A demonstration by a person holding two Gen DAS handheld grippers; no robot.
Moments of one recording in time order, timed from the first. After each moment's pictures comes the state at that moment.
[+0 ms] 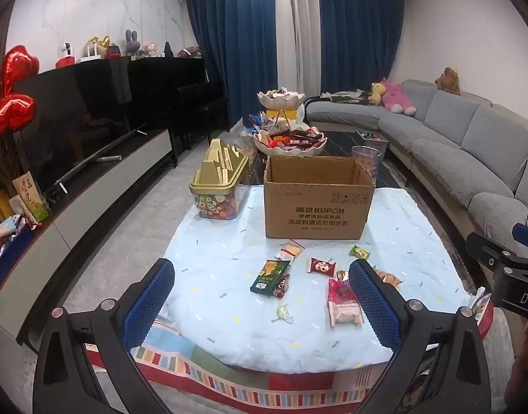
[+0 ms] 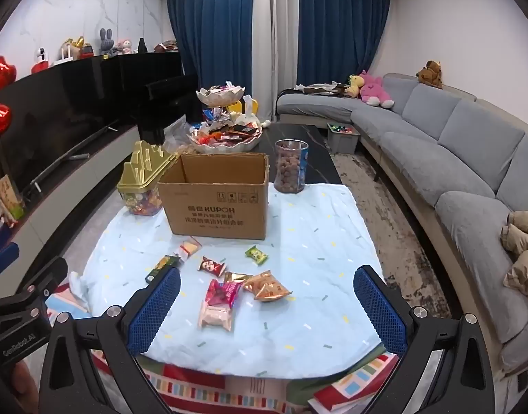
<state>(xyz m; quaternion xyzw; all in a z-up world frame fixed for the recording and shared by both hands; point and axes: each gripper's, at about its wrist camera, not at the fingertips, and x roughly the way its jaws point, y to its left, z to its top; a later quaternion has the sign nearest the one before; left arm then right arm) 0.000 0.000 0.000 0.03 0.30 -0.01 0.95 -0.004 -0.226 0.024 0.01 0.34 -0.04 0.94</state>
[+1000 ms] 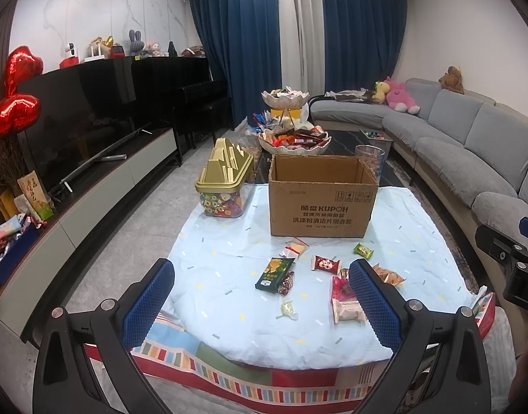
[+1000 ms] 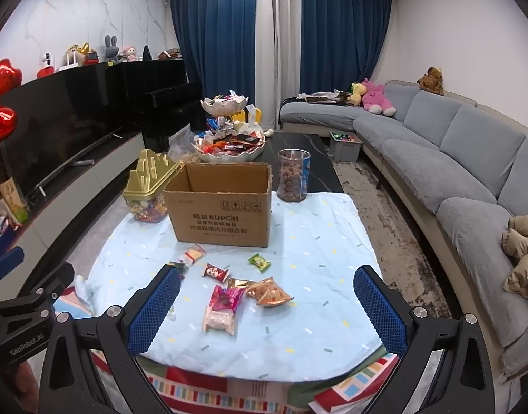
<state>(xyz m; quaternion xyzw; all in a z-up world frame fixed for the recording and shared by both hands) -0.005 -0.002 0.002 0.03 0.30 0.00 0.95 -0.015 -0.226 0.038 0.01 0.32 -0.03 0.95</state>
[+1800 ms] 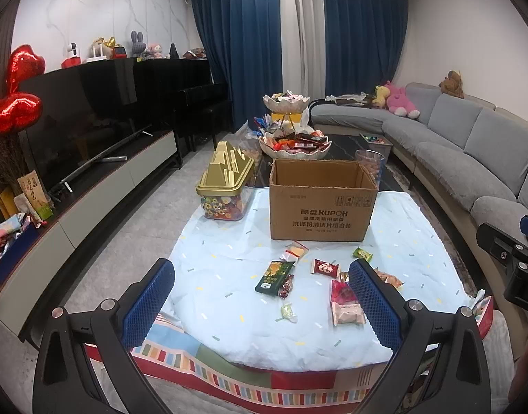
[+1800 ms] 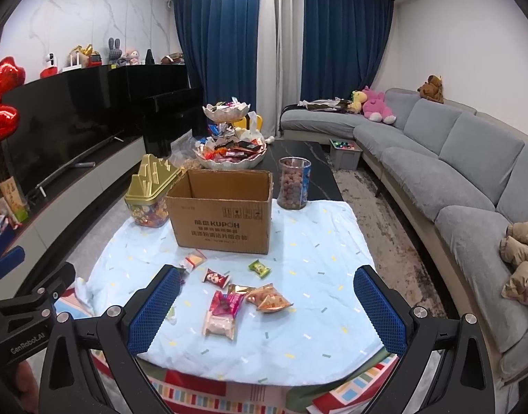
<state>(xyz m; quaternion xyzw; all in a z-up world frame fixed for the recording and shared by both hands) -0.007 -0.003 0.012 0.03 0.29 0.00 0.96 -0.020 -0.223 0.043 0.00 0.30 -0.03 0.95</state>
